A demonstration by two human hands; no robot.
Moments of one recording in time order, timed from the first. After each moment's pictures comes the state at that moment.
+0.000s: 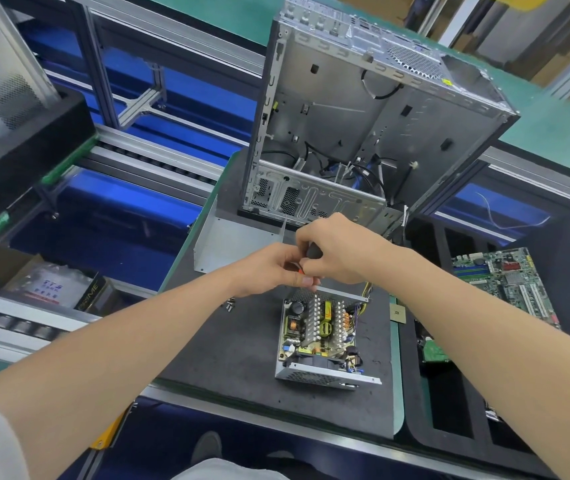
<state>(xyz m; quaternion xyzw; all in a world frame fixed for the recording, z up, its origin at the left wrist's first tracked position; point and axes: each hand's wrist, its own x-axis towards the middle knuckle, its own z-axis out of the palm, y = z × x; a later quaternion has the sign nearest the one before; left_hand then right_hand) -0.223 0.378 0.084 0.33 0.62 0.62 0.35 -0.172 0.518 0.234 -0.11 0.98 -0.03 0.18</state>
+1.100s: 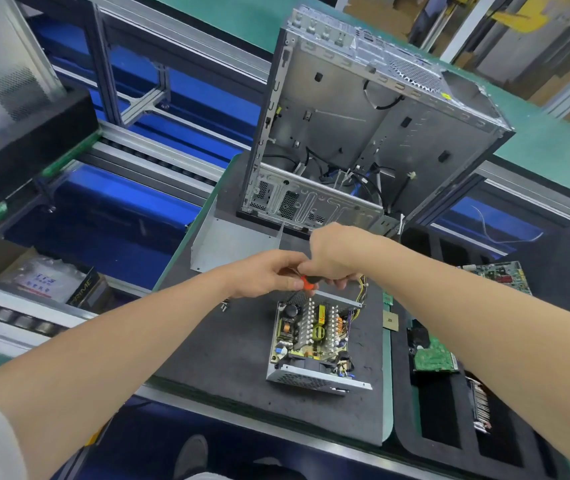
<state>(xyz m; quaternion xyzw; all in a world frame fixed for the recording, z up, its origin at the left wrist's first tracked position) -0.220 0.375 0.086 0.36 0.67 0.56 0.32 -0.191 0.506 0.234 -0.02 0.92 0.13 0.36</state>
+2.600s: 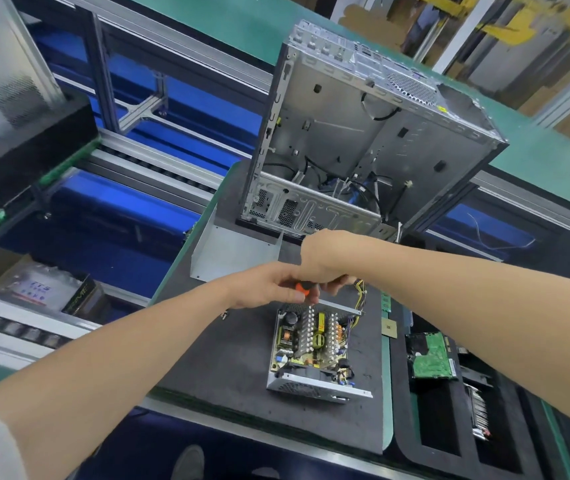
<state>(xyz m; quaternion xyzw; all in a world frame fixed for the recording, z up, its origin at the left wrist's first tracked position) -0.215 0.374 0.085 0.38 0.61 0.60 0.36 -0.196 0.494 0.232 0.04 0.93 0.01 0.36</state>
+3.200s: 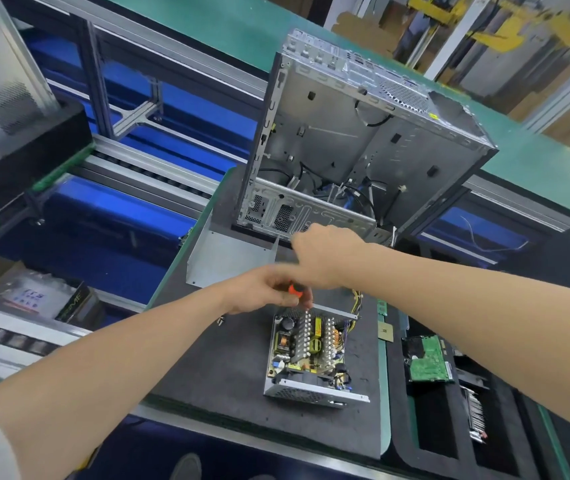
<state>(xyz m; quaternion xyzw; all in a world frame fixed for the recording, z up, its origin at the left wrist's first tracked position) -0.220 0.376 0.080 0.36 0.60 0.62 0.35 -0.190 0.497 0.239 -0.09 0.96 0.17 0.21</state>
